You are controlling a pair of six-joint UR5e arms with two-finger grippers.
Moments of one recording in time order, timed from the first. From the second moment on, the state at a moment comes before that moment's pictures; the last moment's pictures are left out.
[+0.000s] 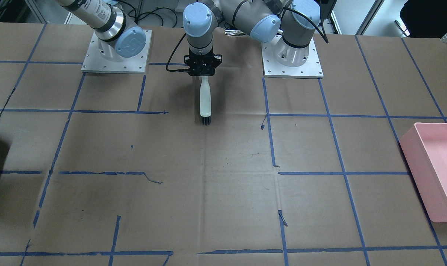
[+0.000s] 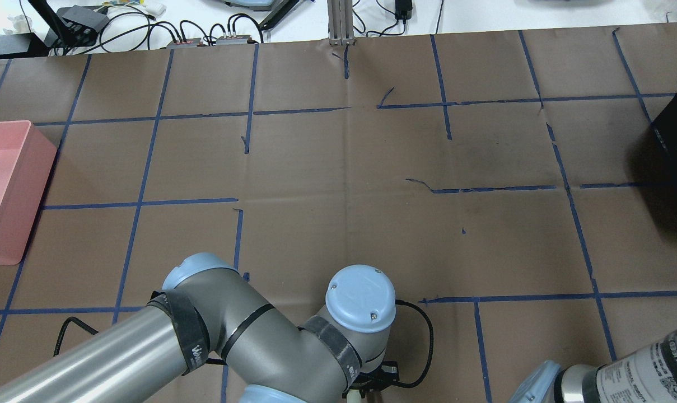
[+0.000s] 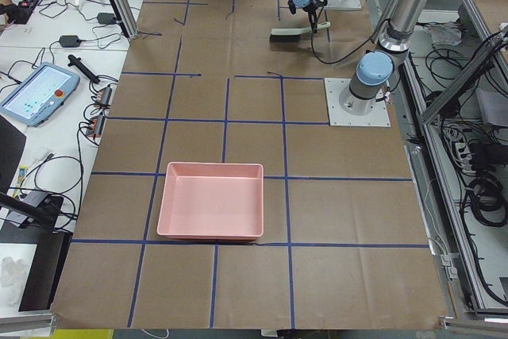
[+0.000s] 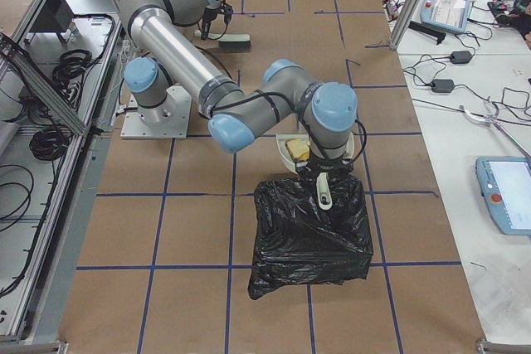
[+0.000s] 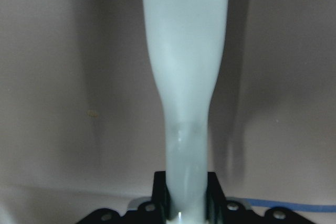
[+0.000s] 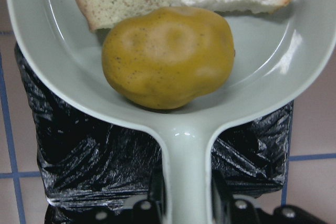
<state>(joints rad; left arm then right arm) -2.29 -1.67 -2.15 -1.18 1.41 -0.71 0.66 -1.04 1.04 -1.67 -1.52 -2.47</state>
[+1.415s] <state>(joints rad) -2.10 -1.61 -1.94 -1.25 1.49 -0.43 0.57 -1.06 0.98 -1.71 -1.64 -2.58</state>
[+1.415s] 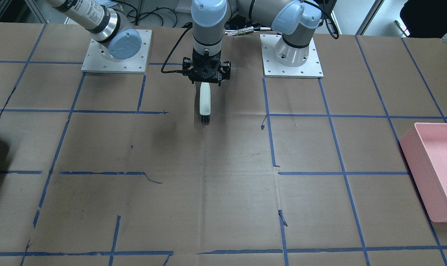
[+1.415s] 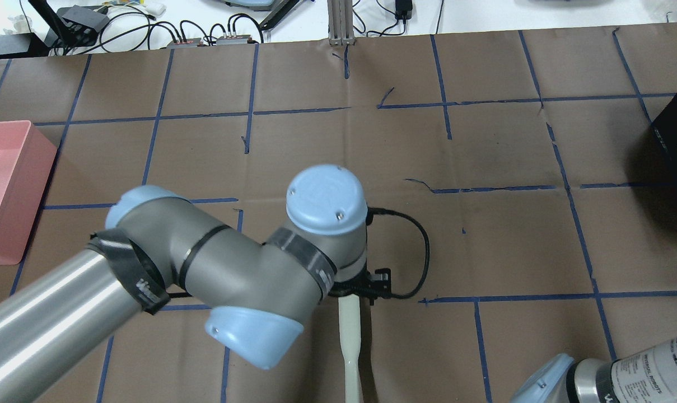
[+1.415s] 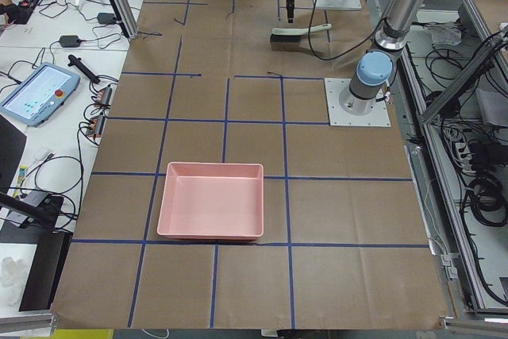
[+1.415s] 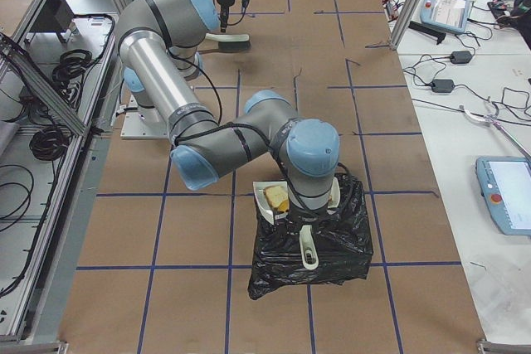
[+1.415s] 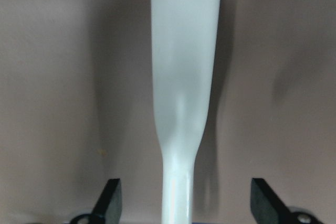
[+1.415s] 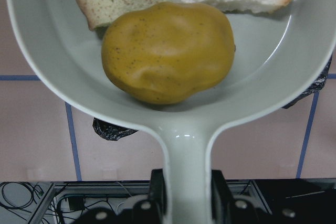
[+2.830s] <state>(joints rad) -1.64 -1.50 -1.66 -1.53 1.58 0.03 0.62 -1.13 1.26 -2.13 -1.80 -2.37</state>
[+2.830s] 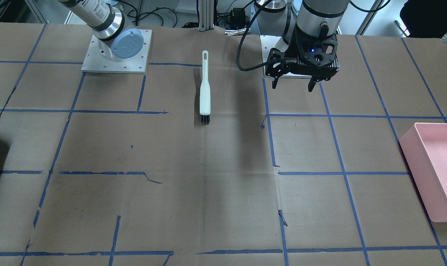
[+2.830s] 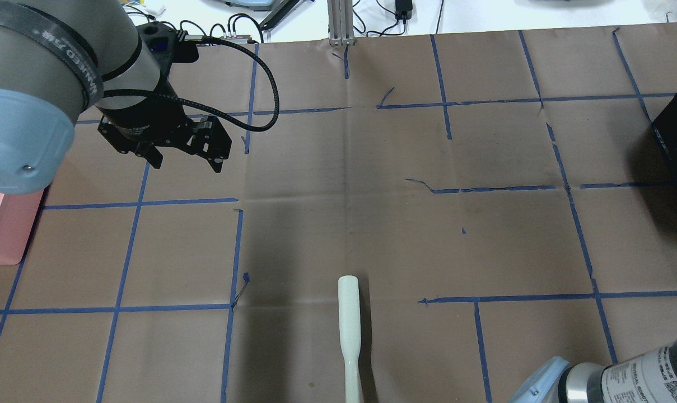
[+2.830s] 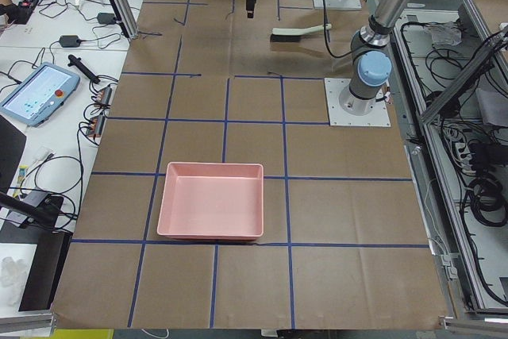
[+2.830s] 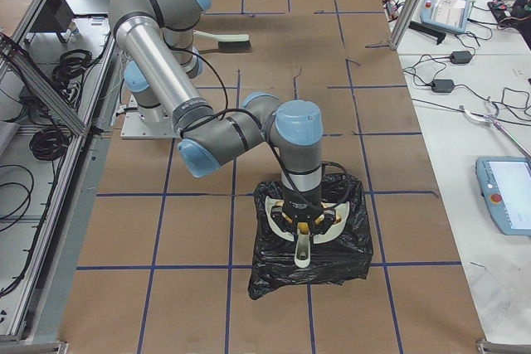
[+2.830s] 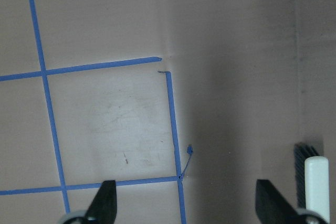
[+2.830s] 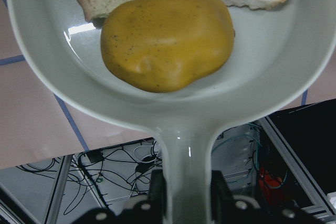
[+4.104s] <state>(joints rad) -1.63 -1.50 -1.68 -1.52 1.56 0.03 0.65 -1.12 1.26 -2.25 -1.96 -2.40</state>
